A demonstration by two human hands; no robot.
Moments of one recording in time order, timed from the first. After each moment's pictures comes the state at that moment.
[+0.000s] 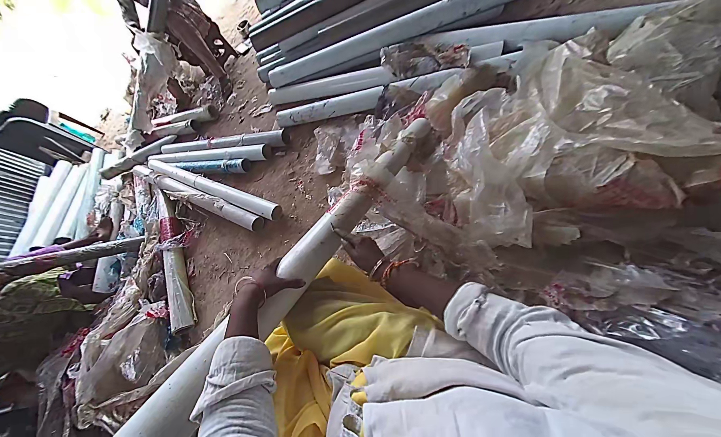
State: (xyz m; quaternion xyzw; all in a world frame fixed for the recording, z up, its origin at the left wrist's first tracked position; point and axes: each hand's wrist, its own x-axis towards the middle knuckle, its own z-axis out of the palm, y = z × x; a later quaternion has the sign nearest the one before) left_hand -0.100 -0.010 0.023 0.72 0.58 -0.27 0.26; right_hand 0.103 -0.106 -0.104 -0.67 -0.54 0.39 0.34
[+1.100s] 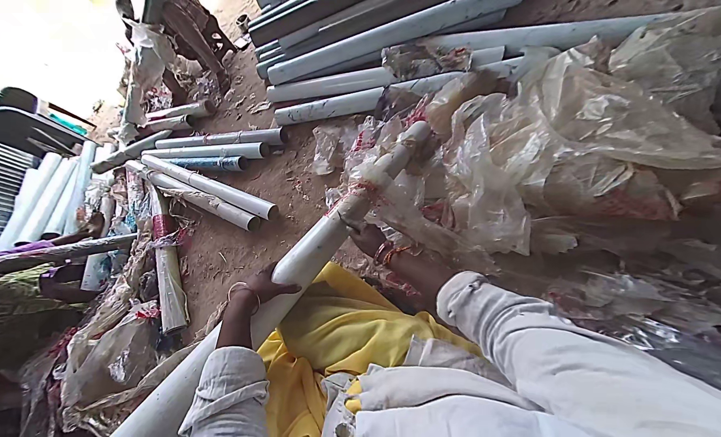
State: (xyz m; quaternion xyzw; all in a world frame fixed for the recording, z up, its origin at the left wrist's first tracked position) left_hand -0.105 -0.003 0.014 0.72 0.58 -0.28 0.26; right_hand 0.139 -0.078 -0.117 -0.69 -0.51 0.39 0.34
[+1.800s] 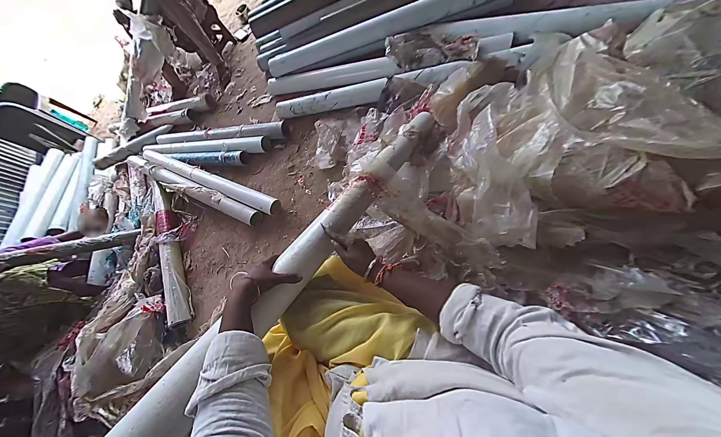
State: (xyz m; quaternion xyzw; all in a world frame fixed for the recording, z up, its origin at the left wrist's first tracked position) left_hand -0.115 0.008 0.006 0.70 0.59 -0.23 0.33; right_hand 0.089 -0.096 -0.106 -0.64 -0.55 0.41 0.36
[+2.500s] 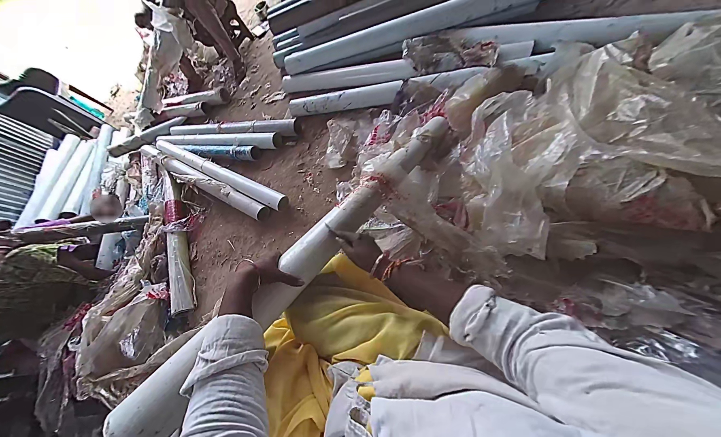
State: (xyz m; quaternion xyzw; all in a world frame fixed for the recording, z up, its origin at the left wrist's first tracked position) left_hand -0.114 0.010 0.020 0.70 0.56 -0.30 0.33; right_hand 0.094 -0.095 -0.090 -0.64 -0.53 0.43 0.35
